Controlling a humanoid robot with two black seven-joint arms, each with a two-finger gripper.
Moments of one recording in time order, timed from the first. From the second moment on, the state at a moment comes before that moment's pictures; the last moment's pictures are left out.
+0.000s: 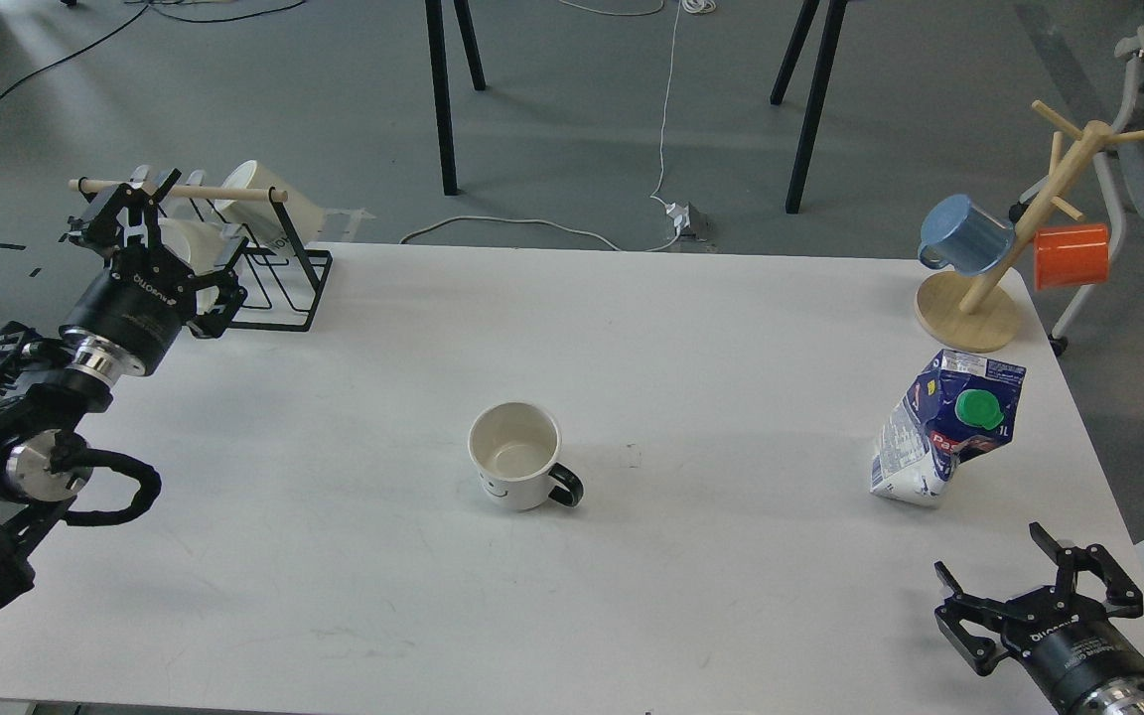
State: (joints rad) left arm -0.56 0.53 -0.61 -0.73 0.04 -0.49 -0.49; right arm -0.10 -0.77 0.52 1.39 0.63 0.49 0.49
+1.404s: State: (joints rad) left arm -0.48 0.50 -0.61 -0.64 0.05 -0.49 -0.49; right arm 0.09 -0.61 0.53 1.27 0.66 0.49 0.49
